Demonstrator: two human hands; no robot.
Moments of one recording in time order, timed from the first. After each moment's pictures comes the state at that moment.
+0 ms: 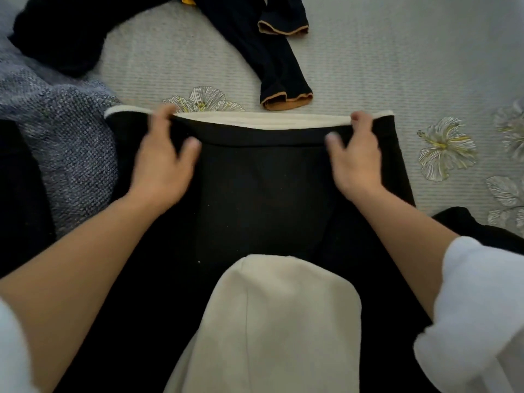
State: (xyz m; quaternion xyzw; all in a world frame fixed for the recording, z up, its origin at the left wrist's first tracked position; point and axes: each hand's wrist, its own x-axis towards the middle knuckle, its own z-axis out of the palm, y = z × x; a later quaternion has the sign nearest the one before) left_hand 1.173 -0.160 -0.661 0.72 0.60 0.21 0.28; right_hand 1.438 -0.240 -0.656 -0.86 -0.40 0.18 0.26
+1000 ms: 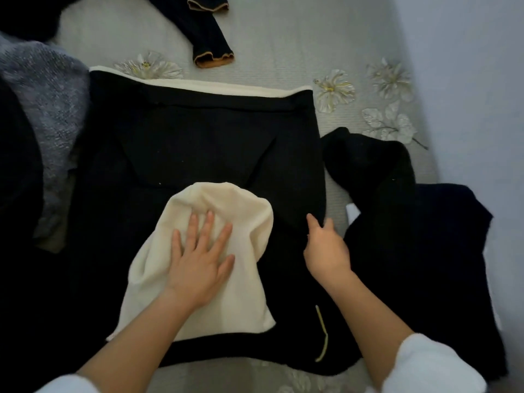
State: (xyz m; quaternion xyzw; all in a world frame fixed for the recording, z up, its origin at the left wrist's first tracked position) left_hand 1.179 -0.481 -0.650 0.84 0.45 -0.19 0.23; right_hand 1.398 -0.548 -0.608 -0.87 -0.40 0.26 -0.10
